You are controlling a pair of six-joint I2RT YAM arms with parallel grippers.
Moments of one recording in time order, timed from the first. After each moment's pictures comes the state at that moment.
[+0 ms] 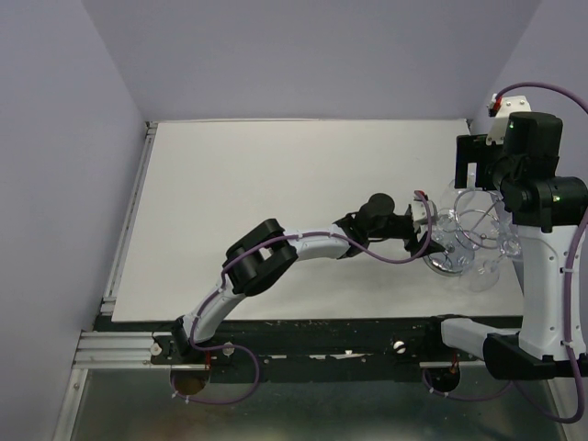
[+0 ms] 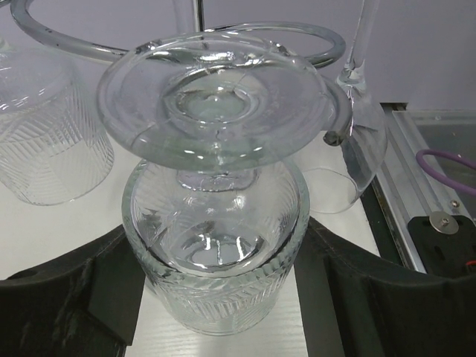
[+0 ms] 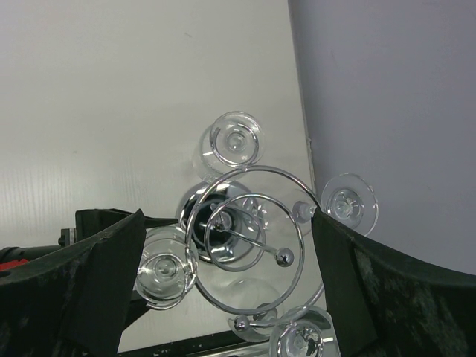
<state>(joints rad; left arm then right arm) -1.07 2.29 1.66 0.66 0.53 -0.03 0.04 1.18 1.76 -1.15 0.26 -0.13</state>
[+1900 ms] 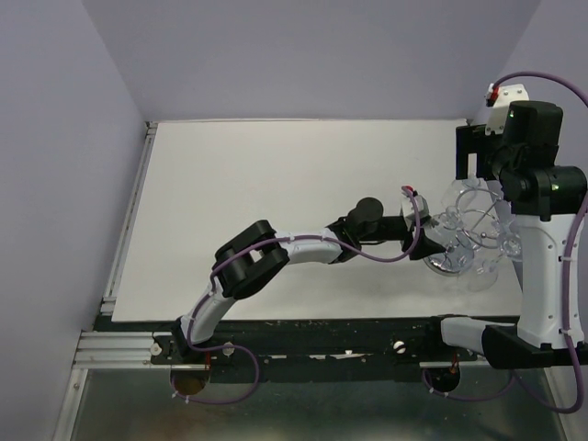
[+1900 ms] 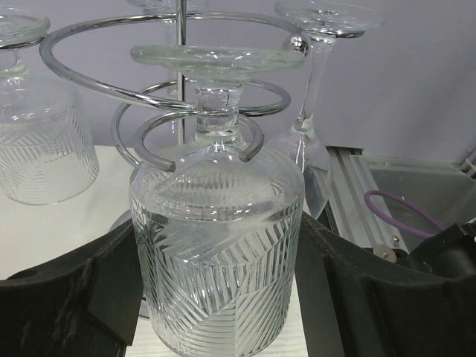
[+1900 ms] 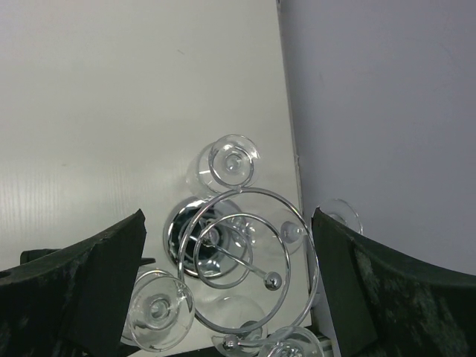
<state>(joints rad) -1.08 2.19 1.53 0.81 0.51 -0.20 0.04 1.24 1.82 -1.13 0.27 -0.18</state>
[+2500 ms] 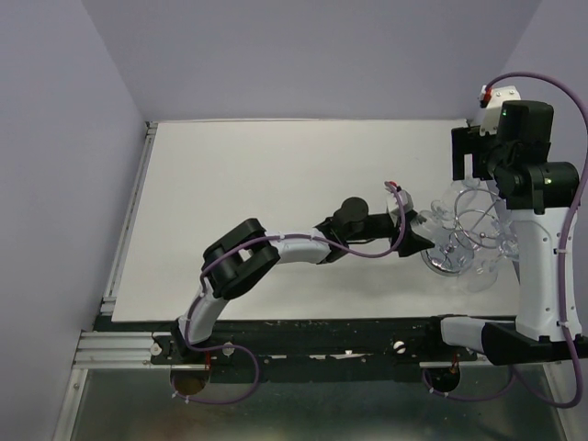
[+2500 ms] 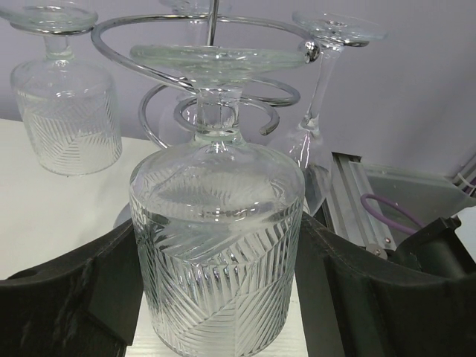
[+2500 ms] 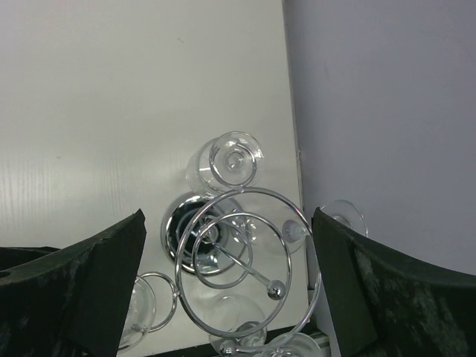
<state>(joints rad) -1.05 2.12 1.39 0.90 0.48 -0.26 0.04 1.26 1.80 -1.12 0.27 -0.19</state>
